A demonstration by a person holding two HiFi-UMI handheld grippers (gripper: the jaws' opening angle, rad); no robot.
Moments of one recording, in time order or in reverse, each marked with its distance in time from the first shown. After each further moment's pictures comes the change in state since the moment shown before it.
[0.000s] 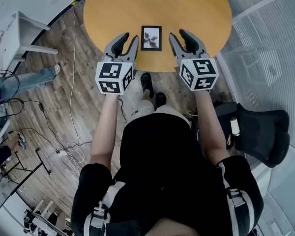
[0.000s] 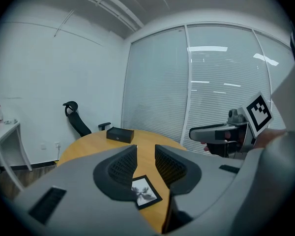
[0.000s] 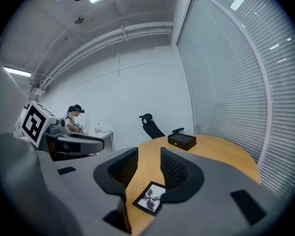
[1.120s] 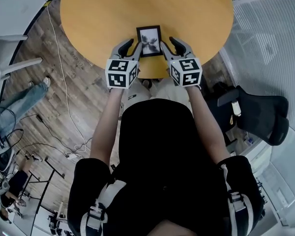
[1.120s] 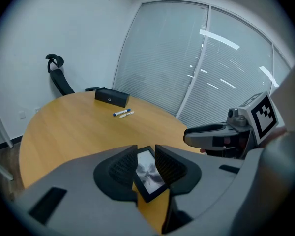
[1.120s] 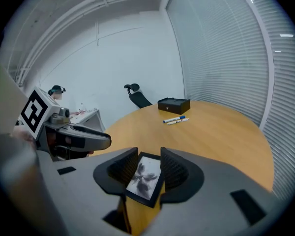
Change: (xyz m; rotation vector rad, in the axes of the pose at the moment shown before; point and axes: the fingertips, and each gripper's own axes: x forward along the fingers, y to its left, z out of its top) left arm 0.142 0.082 -0.125 -0.129 0.307 -0.205; right arm 0.146 -0.031 -0.132 0.094 0.307 -0.129
